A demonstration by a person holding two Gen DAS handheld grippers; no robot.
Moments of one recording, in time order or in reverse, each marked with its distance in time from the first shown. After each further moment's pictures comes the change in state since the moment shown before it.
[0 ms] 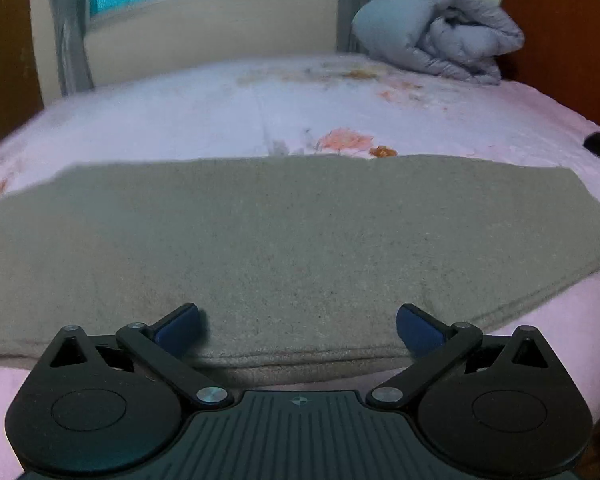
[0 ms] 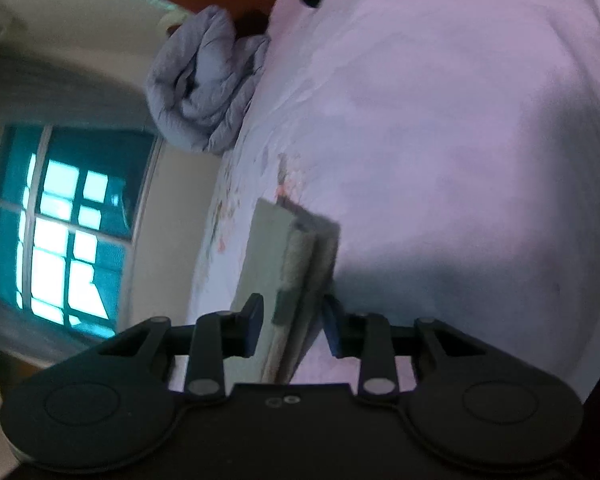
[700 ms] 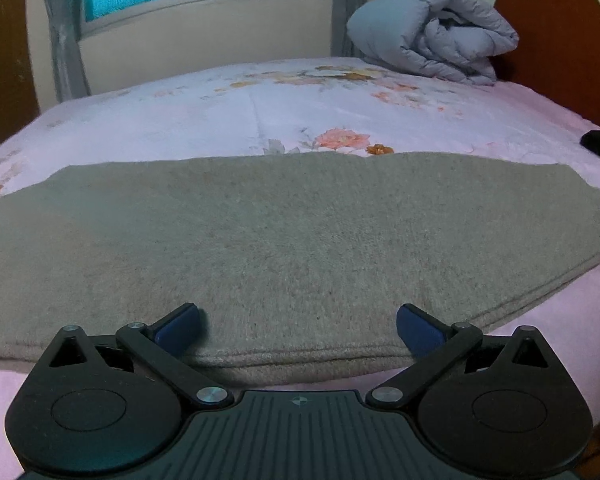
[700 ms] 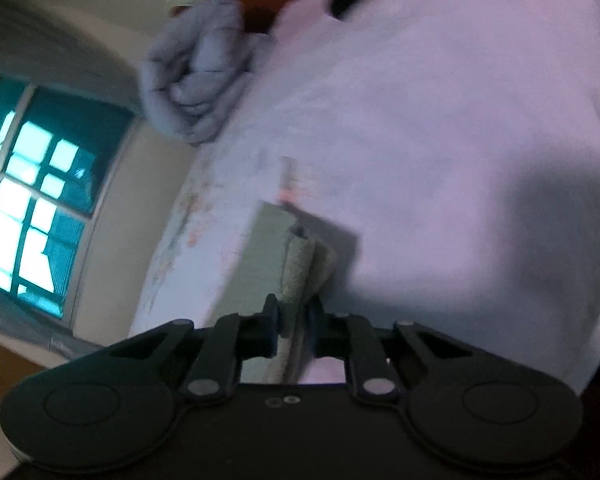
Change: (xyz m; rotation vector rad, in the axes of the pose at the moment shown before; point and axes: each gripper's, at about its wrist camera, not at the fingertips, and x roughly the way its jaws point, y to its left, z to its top) left arm 0.003 0.010 0.004 -0.013 0.008 -0.048; right arm 0.011 0.057 -0.010 -0.214 -0.023 -0.149
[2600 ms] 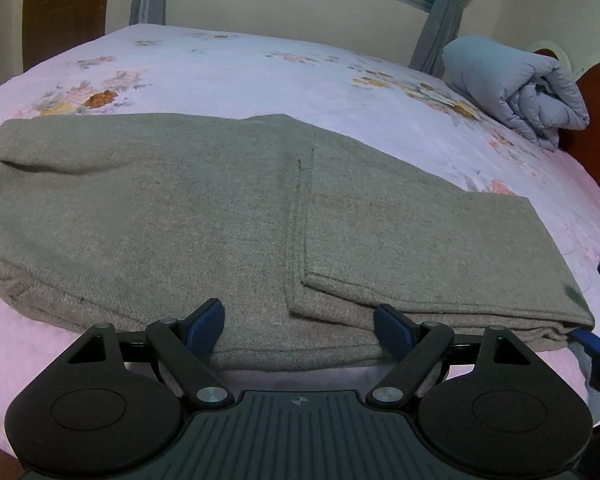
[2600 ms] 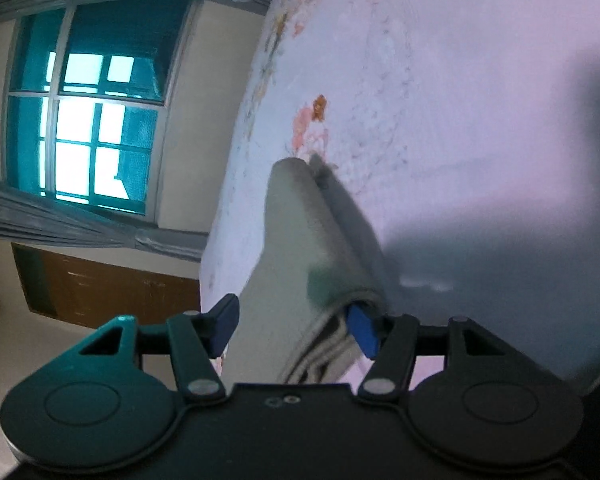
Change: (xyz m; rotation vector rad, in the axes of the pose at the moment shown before) left arm -0.042 0.232 -0.025 -0.273 0.069 -0.001; right arm 0.039 0.084 -0.187 0.109 0.367 0.253
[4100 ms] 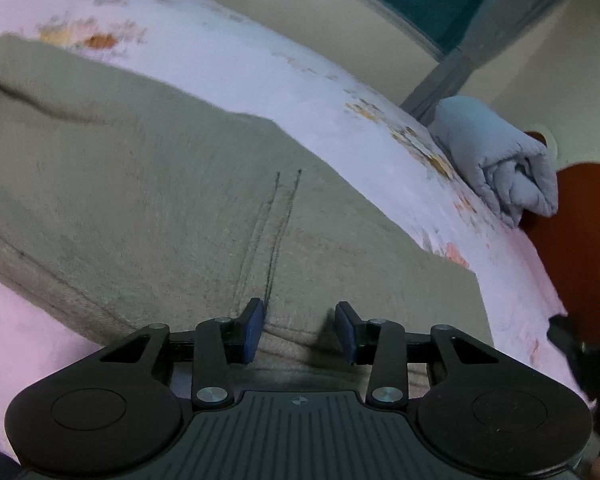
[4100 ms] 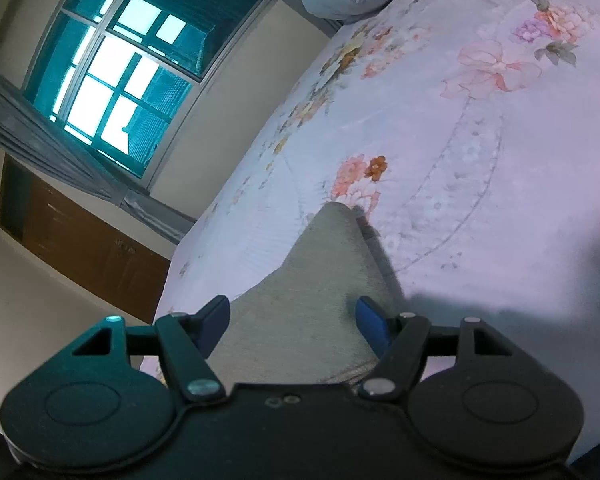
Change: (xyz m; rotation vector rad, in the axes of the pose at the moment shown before) left arm 0.013 0.013 0.005 -0.305 -0.006 -0.199; right arm -0.006 0.051 0.006 -0.334 -0.039 -0.074
